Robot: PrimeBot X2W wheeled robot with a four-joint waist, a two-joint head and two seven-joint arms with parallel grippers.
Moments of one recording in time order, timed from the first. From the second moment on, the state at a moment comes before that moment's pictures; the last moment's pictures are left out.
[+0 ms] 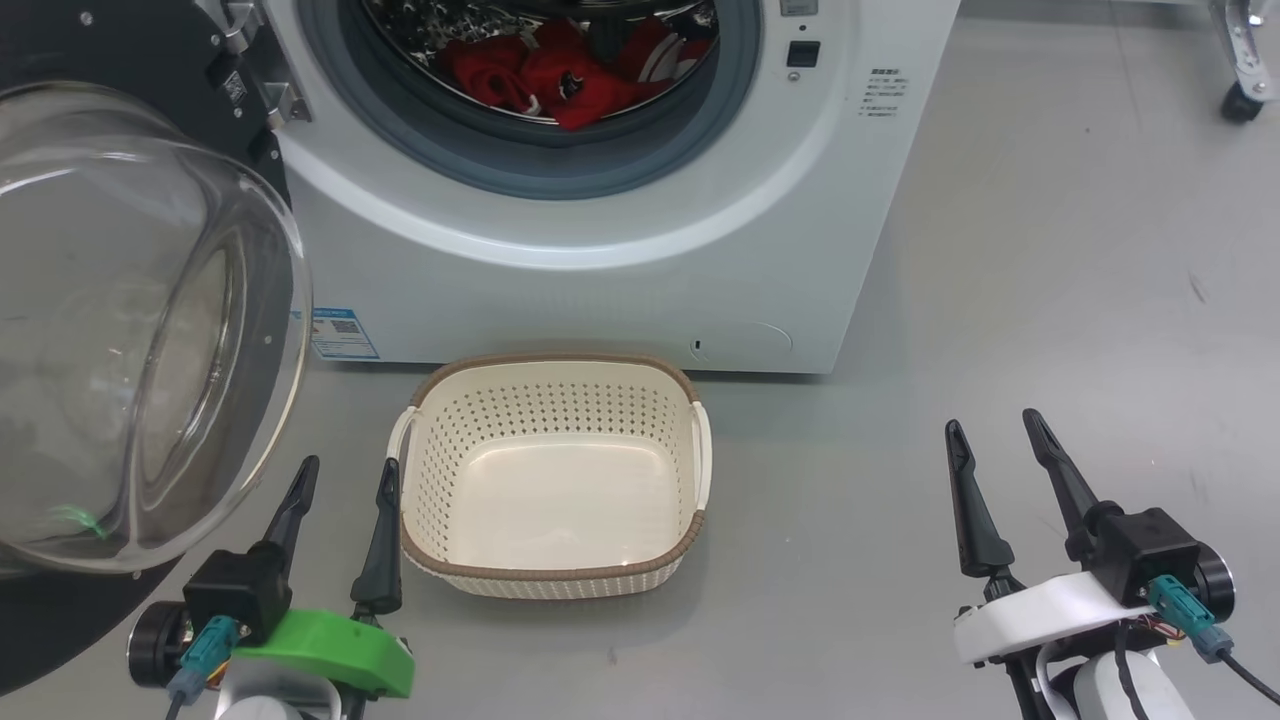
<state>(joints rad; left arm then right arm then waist) -0.08 0.10 -0.22 0.22 -0.39 0.01 -0.25 0.00 -0.04 0.10 0.13 0.19 0.06 -0.26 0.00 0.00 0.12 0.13</state>
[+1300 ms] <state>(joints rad) -0.06 0.09 -0.23 0.24 -0.38 0.03 -0.25 0.06 -0.04 0.11 0.10 0.24 0.01 -0.26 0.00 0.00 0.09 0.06</state>
